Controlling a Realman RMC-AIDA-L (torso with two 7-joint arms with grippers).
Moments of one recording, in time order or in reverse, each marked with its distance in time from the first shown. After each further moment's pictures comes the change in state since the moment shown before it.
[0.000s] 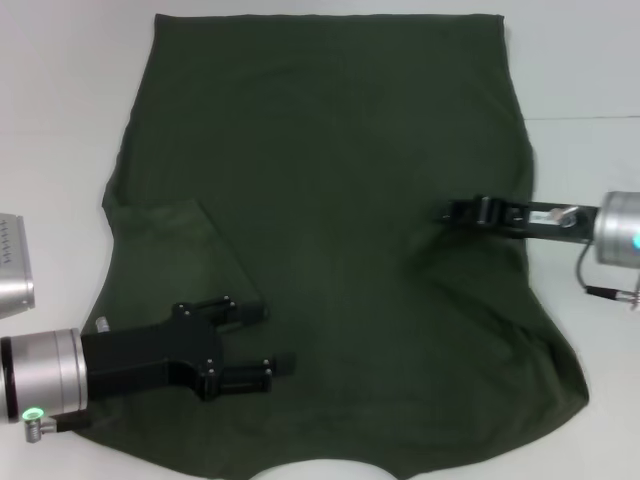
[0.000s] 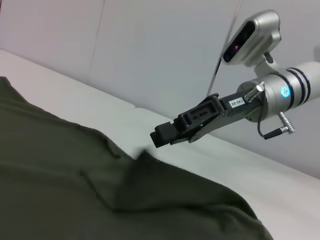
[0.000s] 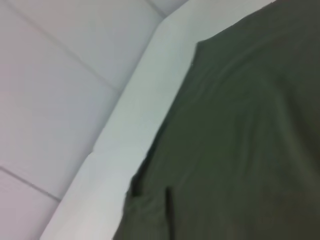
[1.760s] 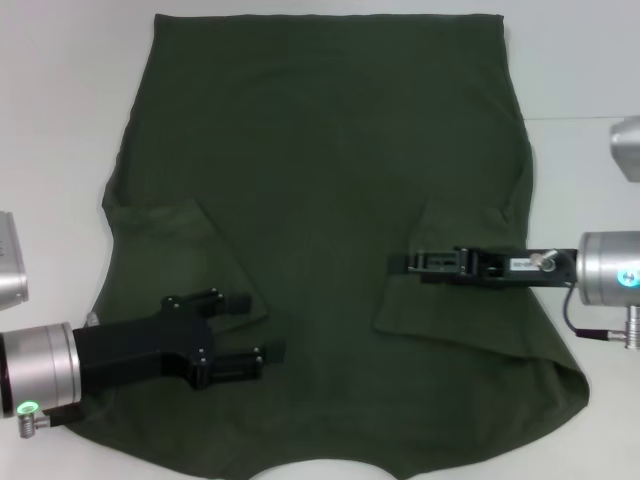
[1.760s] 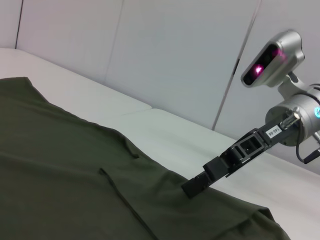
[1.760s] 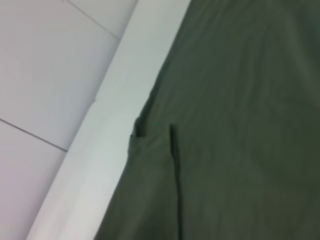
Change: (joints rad) left arm 0.004 0.000 -0.018 0.008 -0.001 -0.028 -0.011; right arm -0.020 -0.011 -0.146 0.043 0.013 -0.030 0.072
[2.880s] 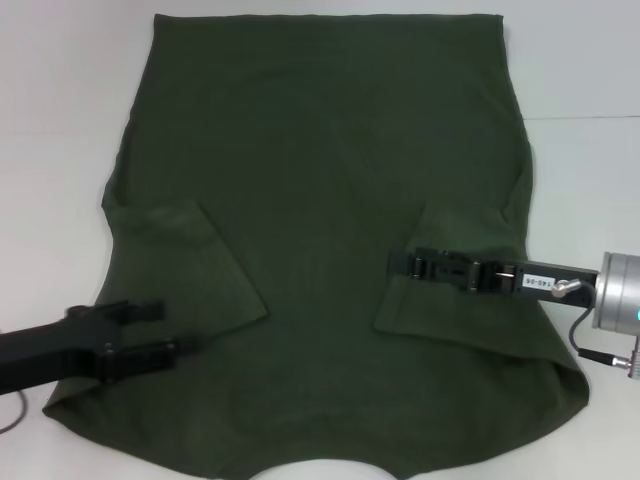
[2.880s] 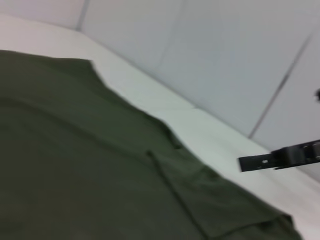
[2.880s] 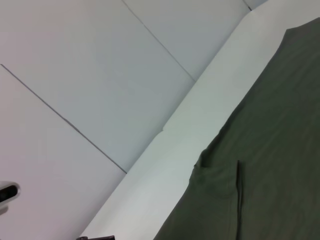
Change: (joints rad) left arm 0.067 0.024 -0.160 0.176 0.104 0.124 -0.246; right arm -0.088 0.018 0.020 0.043 0.199 -0.112 -0.360
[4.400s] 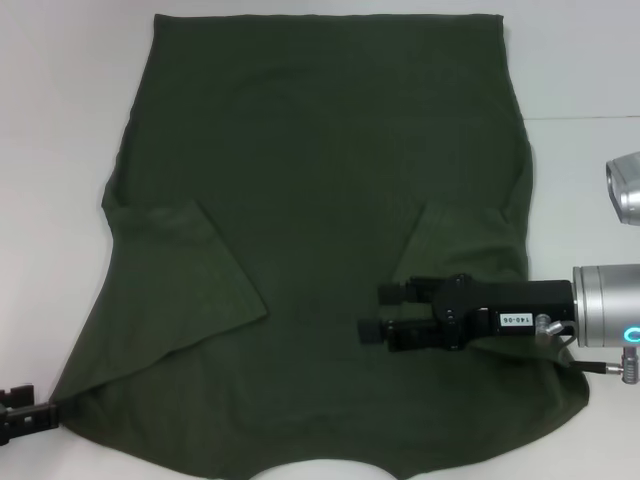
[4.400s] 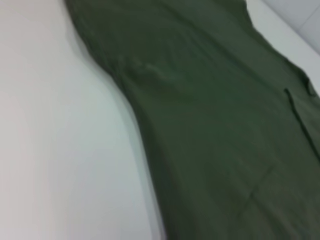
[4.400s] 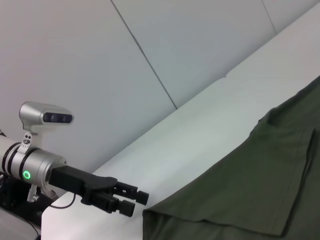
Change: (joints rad) left arm 0.096 0.005 -0.173 0.165 0.259 -0.034 -0.211; right arm 0.038 -0.032 -0.204 -0.006 0.022 -0.079 -0.192
